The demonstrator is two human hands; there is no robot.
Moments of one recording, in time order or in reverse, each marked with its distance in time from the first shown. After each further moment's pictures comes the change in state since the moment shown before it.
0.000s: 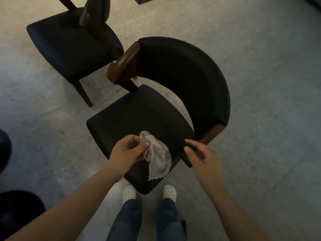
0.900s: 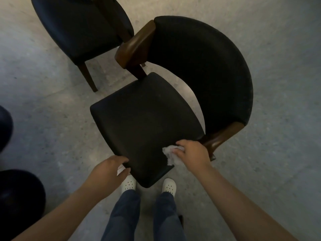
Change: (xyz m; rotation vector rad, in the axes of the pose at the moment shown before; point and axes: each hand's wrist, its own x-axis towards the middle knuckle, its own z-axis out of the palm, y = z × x) left_hand -0.023 -0.077 -0.058 1.110 0.080 -0.015; right_hand 0.068 0.052 0.063 -0.868 -0.363 -0.028
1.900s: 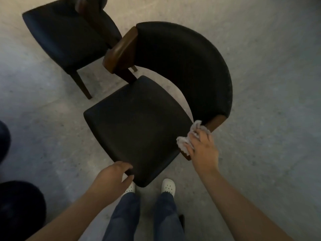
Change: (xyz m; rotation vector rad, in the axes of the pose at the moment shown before) left_hand -0.015 0.030 0.022 0.105 -0.011 0.131; right_hand -0.033 0.059 0.003 -0.326 0.462 0.071
